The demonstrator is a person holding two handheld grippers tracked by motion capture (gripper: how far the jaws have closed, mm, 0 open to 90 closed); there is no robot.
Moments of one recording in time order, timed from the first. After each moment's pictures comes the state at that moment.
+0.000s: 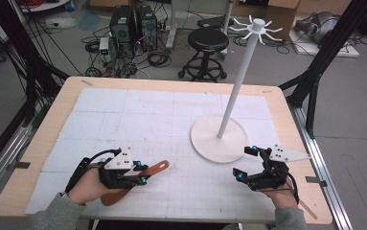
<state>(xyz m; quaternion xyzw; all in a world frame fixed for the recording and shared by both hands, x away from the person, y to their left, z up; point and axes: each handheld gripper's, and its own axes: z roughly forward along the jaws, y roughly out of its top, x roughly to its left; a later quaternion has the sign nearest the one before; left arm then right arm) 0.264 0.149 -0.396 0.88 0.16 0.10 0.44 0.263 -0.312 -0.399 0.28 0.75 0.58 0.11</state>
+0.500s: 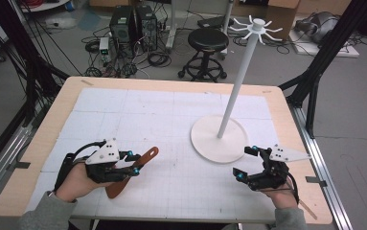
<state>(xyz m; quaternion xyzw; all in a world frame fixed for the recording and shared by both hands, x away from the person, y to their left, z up) 0.261 0.169 -0.366 0.85 0.17 0.14 0.48 0.263 -0.312 -0.399 0.29 0.75 0.58 0.11</state>
